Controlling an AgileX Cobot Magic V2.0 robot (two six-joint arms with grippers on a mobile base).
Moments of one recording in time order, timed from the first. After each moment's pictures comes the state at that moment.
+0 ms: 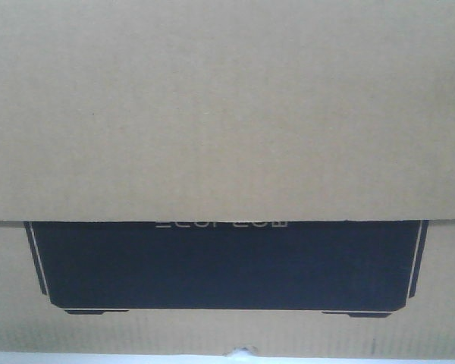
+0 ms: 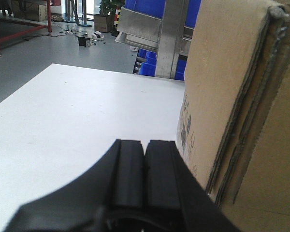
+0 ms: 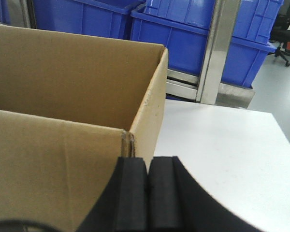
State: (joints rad) left arm -0.04 -0.01 0.03 -0.09 0.09 0.00; right arm 0.03 -0.02 -0.46 0.13 0.65 -0.13
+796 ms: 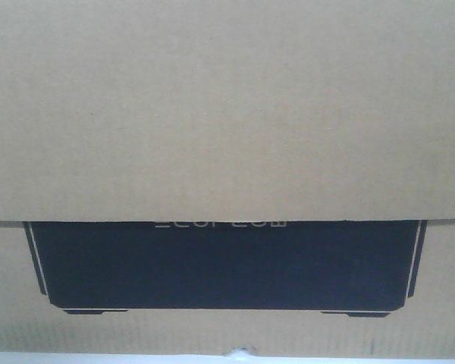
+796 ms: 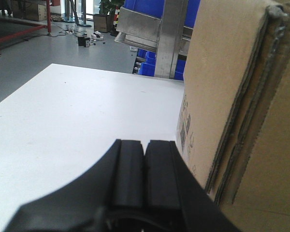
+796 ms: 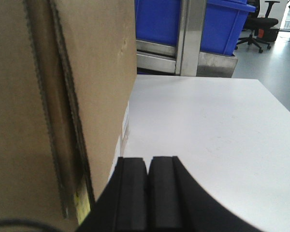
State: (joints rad) left arm -0.04 -0.01 0.03 -0.09 0.09 0.00; right arm 0.01 -0.02 0.03 0.02 0.14 0.01
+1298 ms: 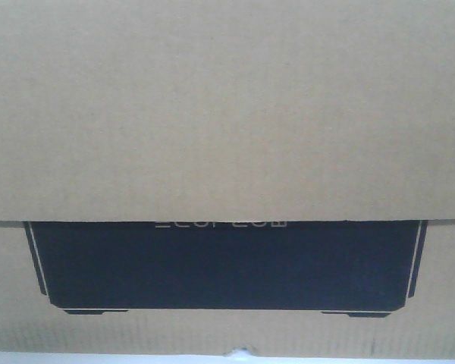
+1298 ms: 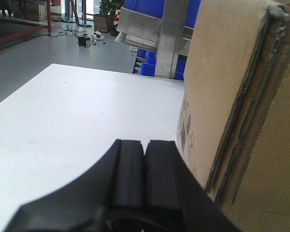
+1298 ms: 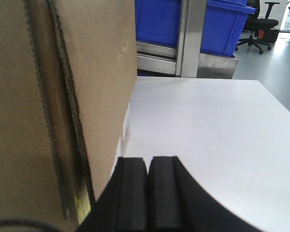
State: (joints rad) left arm -0.04 -0.01 0.03 -0.09 0.09 0.00; right arm 0.01 -0.02 0.03 0.02 0.14 0.01
